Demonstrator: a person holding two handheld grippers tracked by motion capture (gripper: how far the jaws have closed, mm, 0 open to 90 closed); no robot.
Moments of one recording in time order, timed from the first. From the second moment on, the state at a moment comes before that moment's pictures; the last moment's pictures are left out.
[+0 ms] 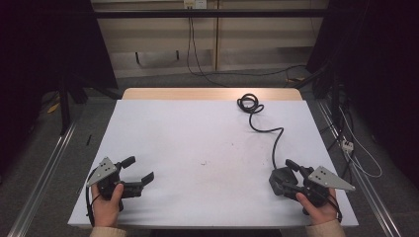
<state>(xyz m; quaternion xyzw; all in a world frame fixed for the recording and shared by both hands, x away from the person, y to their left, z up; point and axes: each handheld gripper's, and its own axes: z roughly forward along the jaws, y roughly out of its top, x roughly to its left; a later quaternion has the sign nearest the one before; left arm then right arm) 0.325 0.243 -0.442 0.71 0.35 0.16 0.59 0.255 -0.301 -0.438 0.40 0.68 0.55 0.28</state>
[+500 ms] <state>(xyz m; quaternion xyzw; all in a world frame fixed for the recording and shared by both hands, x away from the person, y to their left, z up) 0.326 0.243 -0.443 0.72 0.35 0.16 0.58 0.257 -0.310 -0.436 0.40 0.69 0.55 0.26</state>
